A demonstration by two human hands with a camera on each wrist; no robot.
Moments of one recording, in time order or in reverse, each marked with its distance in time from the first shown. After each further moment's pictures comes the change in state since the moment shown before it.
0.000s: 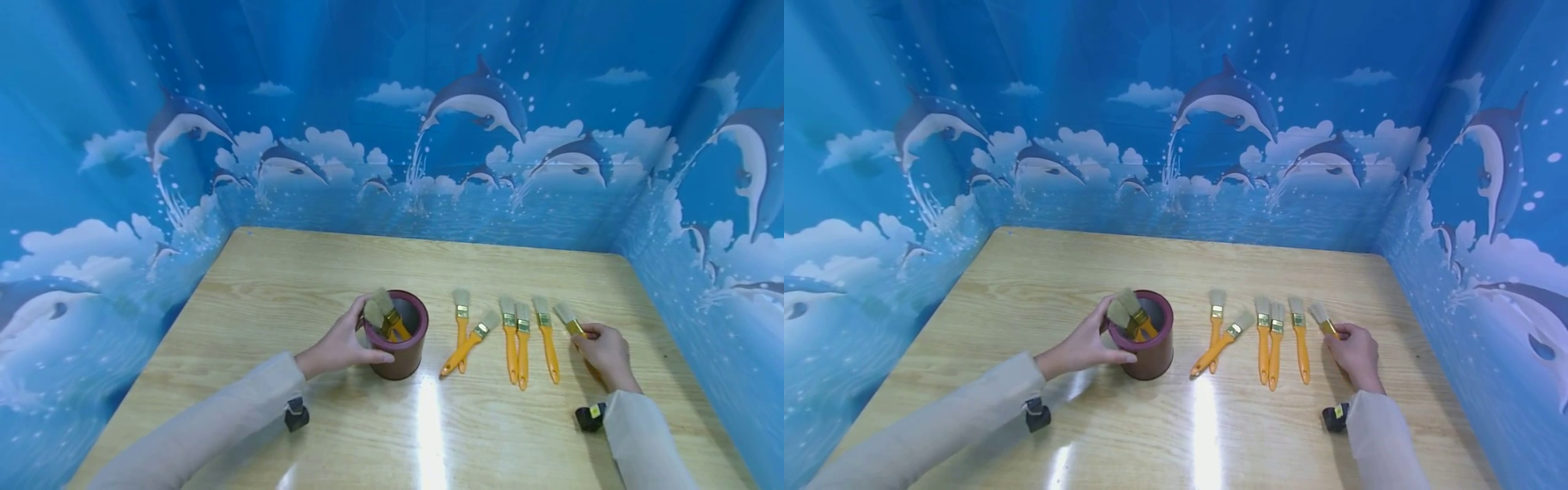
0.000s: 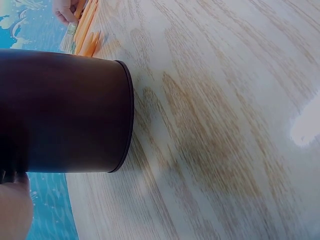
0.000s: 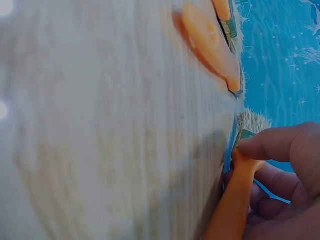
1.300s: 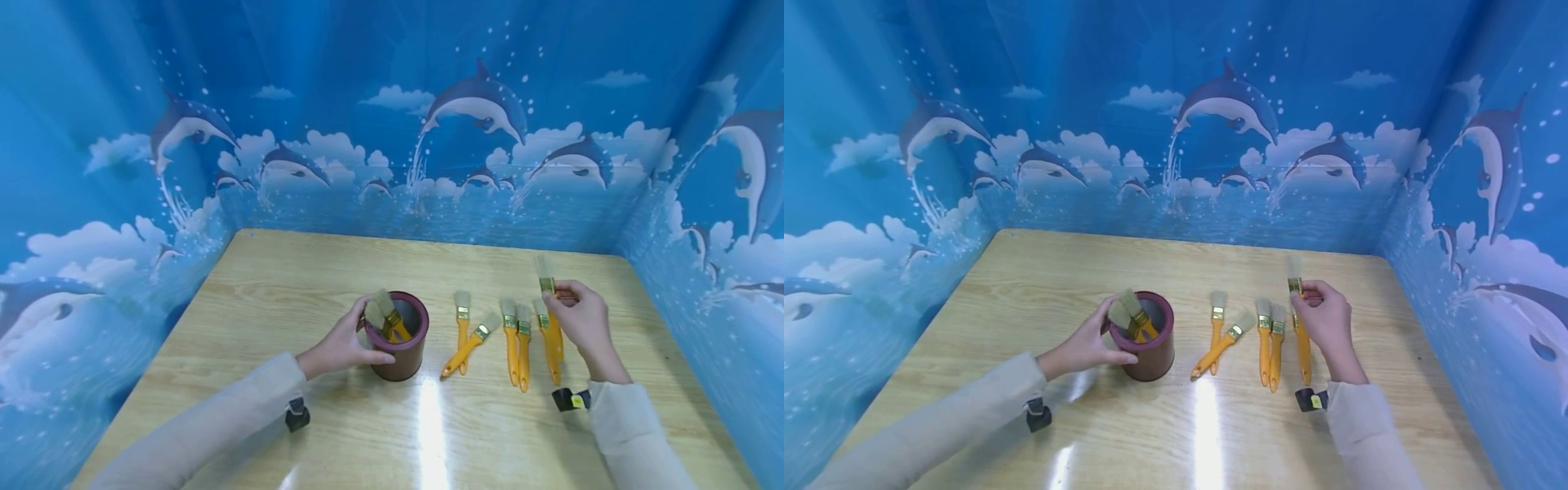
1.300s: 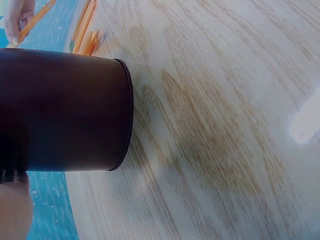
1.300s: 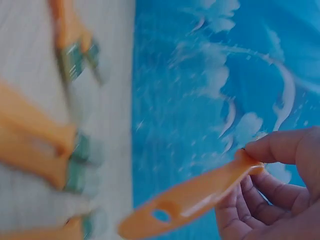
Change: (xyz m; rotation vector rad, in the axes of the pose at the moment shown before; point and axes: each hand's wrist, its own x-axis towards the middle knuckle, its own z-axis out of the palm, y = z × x) left_hand 0.000 0.000 0.000 -0.004 0.000 -0.004; right_hand -0.028 -0.113 -0.019 0.226 0.071 -0.180
